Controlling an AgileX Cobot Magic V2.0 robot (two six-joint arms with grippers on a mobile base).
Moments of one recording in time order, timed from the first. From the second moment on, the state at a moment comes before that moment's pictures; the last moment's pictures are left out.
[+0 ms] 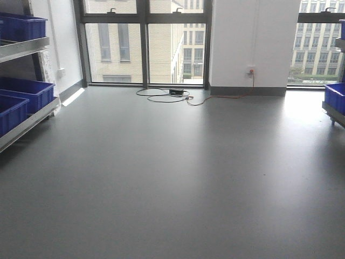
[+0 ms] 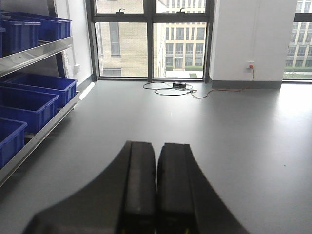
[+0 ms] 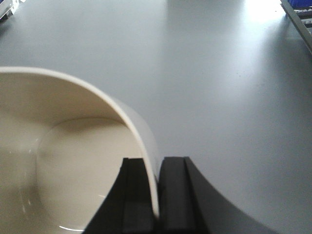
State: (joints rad) left arm -0.08 -0.01 0.01 -0.02 0.09 0.02; right arm 0.04 0.29 -0.53 -0.05 0.71 0.15
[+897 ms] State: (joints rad) left arm -0.08 -0.01 0.01 -0.02 0.09 0.02; right arm 0.04 0.29 -0.53 -0.05 0.71 0.15
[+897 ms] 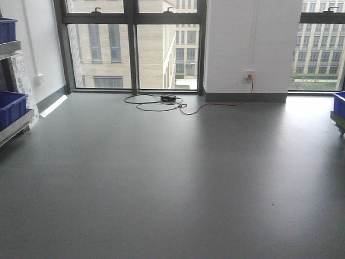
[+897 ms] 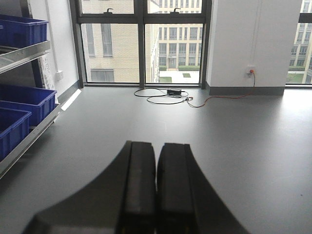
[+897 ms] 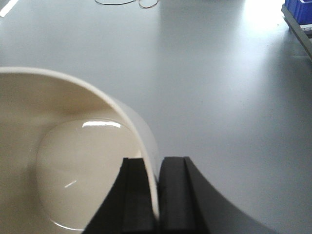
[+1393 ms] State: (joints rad) left arm -0.08 -0.01 0.01 -0.02 0.09 0.02; right arm 0.04 0.29 -0.53 -0.05 0.71 0.15
